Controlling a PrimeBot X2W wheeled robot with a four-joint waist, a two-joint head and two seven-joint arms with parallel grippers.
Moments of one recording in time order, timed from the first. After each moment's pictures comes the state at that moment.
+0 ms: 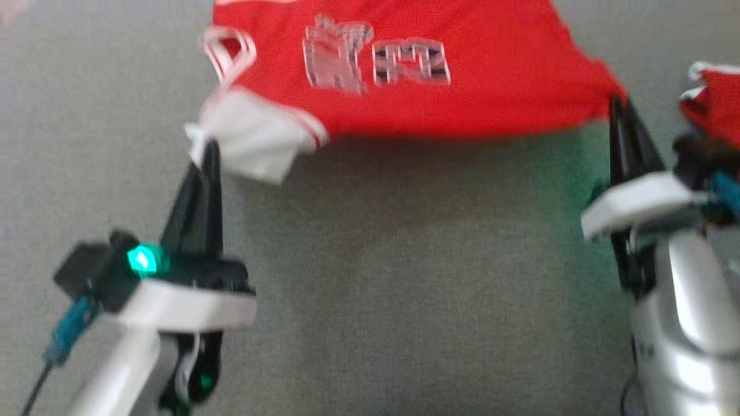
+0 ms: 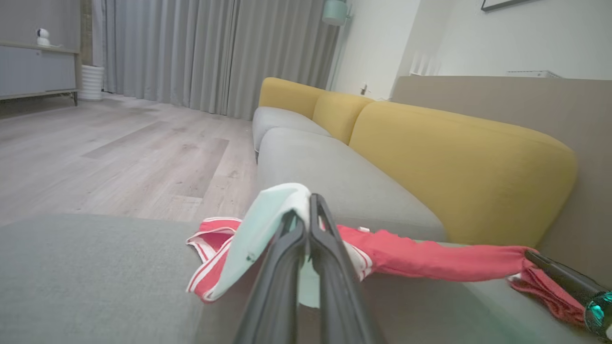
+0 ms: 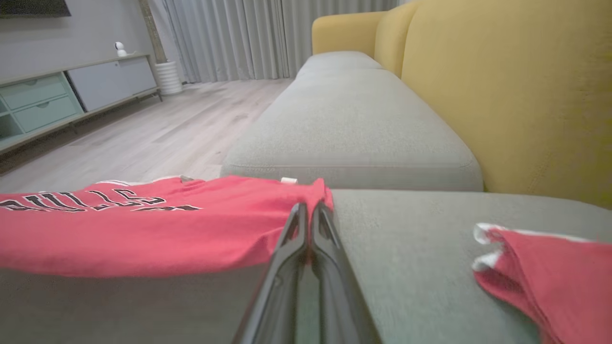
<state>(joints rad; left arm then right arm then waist) -0.28 0.39 -0.48 -0.17 -0.66 0.19 -0.17 -0.48 -0.07 -0.06 0.43 0.06 0.13 -0.10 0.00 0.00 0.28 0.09</state>
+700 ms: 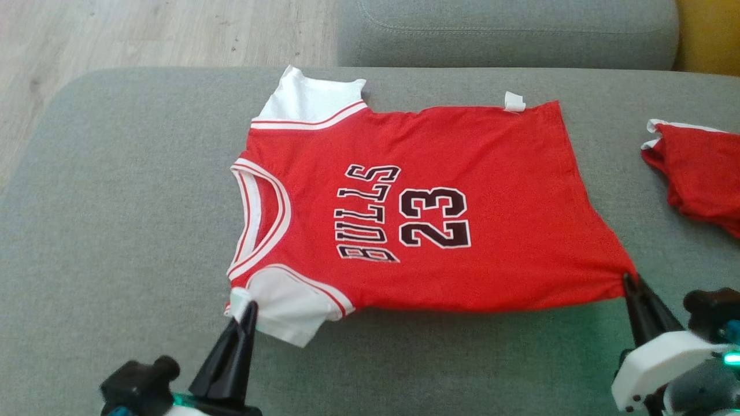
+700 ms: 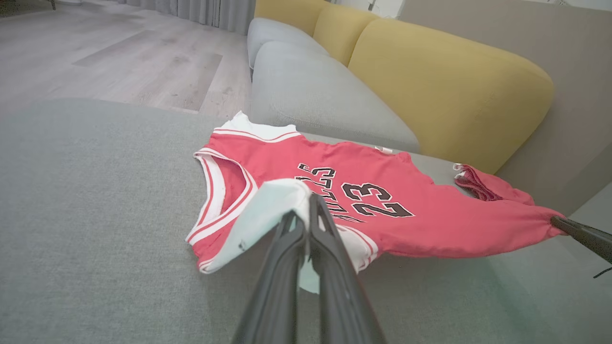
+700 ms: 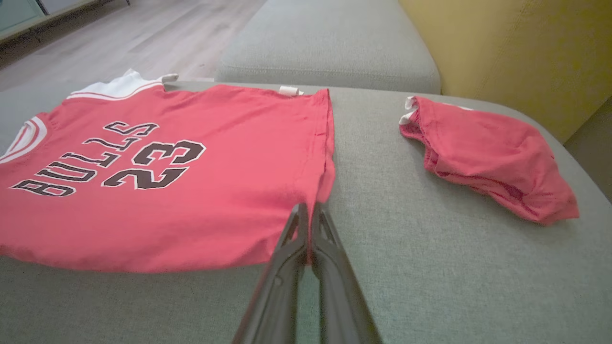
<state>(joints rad) 0.15 0.53 -0.57 -0.42 -0.70 0.31 0.01 0.20 -0.04 -0.11 -0.23 0.07 0.13 0.36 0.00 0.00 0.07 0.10</state>
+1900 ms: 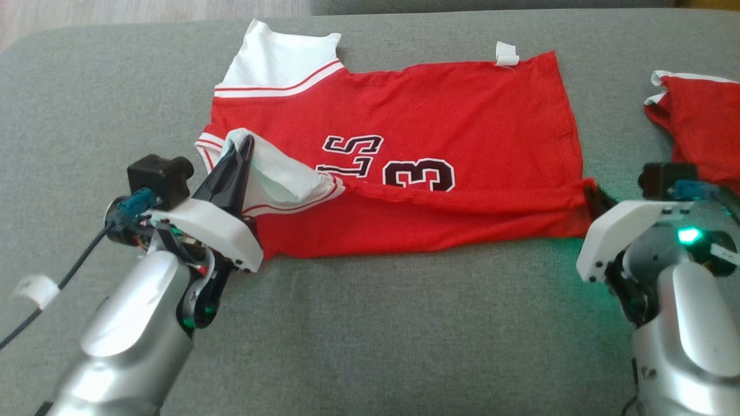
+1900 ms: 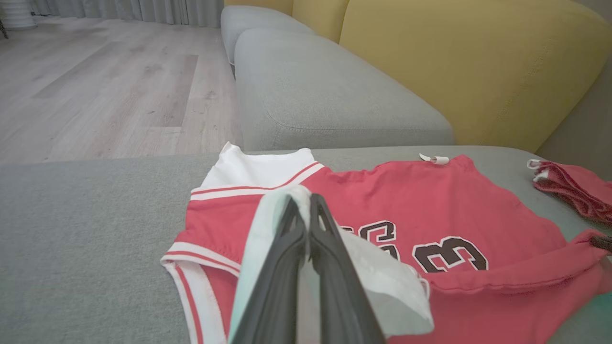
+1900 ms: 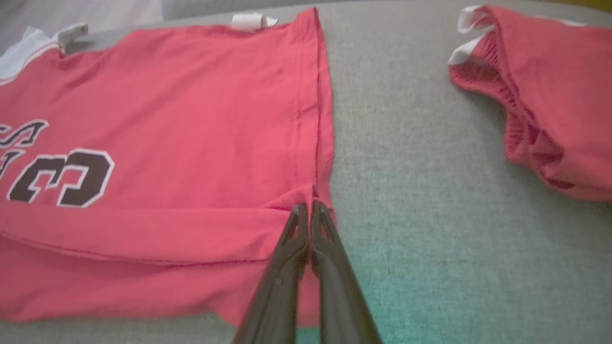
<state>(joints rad) -0.55 0.35 -0.62 0.35 -0.71 0.02 0.03 -0.34 -0.04 -0.11 0.34 0.07 0.13 0.46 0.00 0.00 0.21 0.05</state>
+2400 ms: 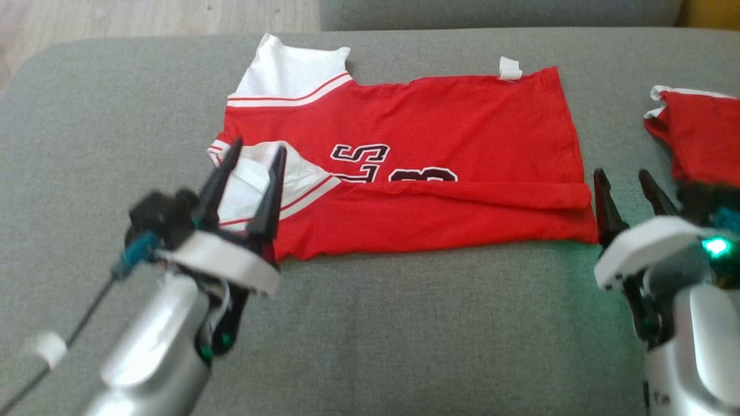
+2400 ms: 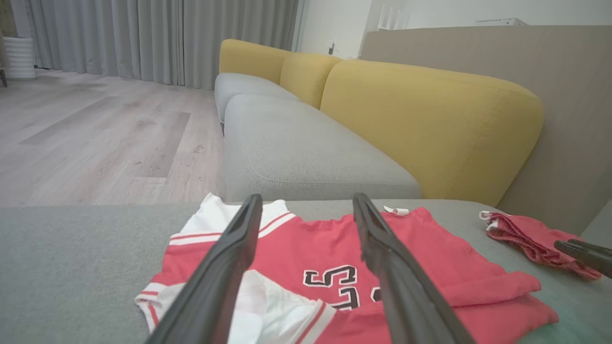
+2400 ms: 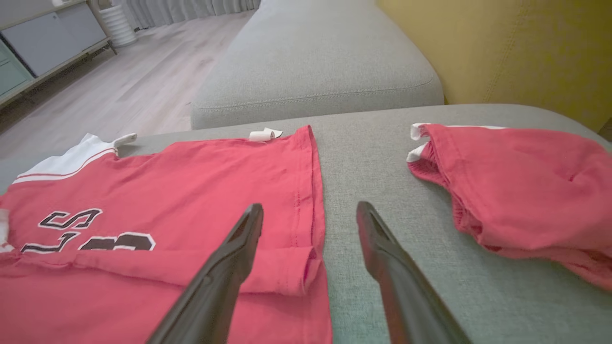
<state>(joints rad) -0.49 0.32 -0.61 0.29 -0.70 -0.01 -0.17 -0.27 -0.05 -0.14 0.26 0.11 0.13 0.22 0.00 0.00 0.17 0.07</state>
